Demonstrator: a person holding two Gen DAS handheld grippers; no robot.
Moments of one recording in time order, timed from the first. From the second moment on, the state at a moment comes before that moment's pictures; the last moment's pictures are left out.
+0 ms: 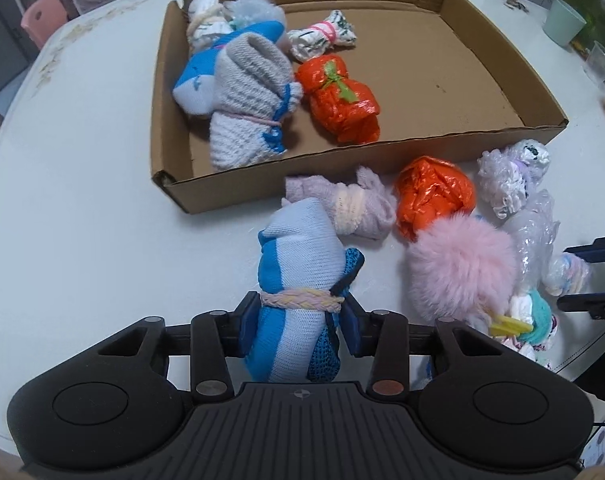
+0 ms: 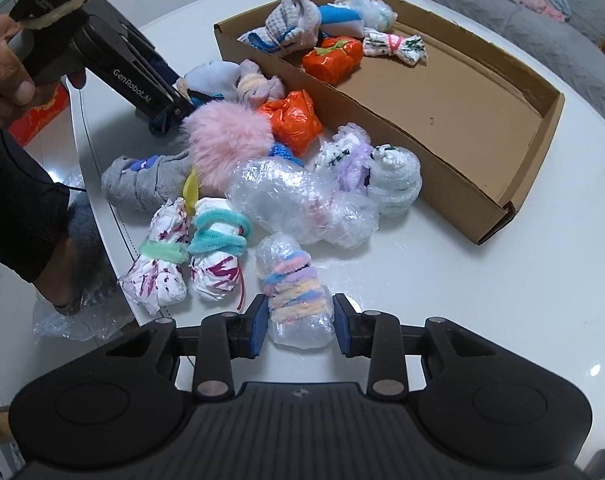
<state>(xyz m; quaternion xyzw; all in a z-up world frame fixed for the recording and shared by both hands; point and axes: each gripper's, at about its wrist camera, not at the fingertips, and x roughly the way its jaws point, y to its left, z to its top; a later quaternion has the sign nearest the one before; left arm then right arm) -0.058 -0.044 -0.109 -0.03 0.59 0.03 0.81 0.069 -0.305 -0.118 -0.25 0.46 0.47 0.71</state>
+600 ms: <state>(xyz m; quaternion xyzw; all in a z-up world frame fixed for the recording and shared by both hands) -0.040 -0.041 -0.052 -0.05 0.53 0.05 0.84 0.093 -0.337 -0.068 -0.16 0.43 0.44 0.77</state>
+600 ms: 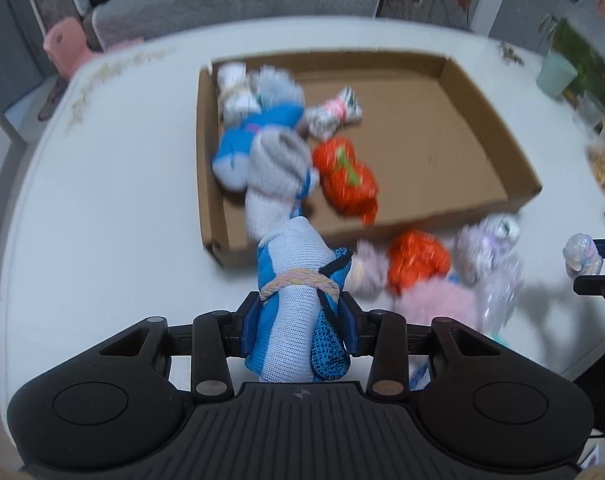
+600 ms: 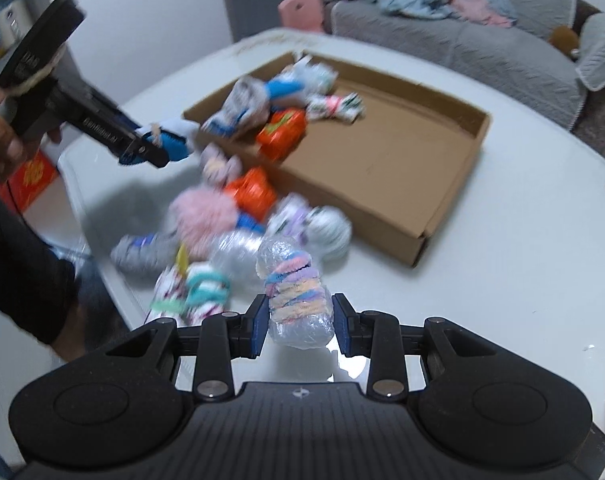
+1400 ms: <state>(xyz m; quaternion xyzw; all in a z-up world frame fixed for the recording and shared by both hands) 0.024 -0.067 -0.039 0.00 0.49 0.03 0.87 0.157 -0.305 -0.051 -0.10 0.38 0.39 0.83</state>
